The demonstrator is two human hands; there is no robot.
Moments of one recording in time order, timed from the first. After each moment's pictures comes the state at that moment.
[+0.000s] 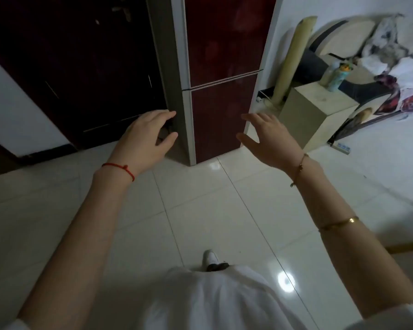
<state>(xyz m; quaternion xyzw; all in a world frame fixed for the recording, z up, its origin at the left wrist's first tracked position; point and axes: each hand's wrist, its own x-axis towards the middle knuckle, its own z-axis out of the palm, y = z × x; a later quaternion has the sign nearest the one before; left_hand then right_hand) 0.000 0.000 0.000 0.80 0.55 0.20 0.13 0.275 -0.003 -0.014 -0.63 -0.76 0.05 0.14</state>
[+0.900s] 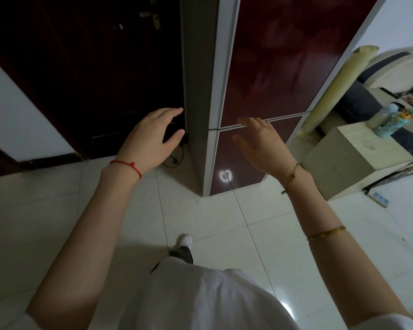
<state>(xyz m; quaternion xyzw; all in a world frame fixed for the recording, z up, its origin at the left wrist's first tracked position) -0.061 0.327 -0.015 0.76 0.59 0.24 0.14 0.192 0.343 -0.028 -0.60 -0.77 0.13 0.18</state>
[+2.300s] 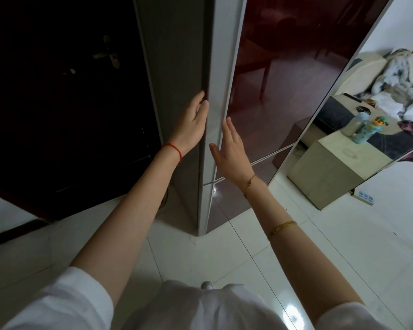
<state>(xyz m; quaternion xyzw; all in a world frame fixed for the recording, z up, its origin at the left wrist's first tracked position) 0.000 0.633 -0.002 0.67 0.48 0.39 0.41 0.120 0.588 -0.066 -0.66 -0.67 0.16 0.32</state>
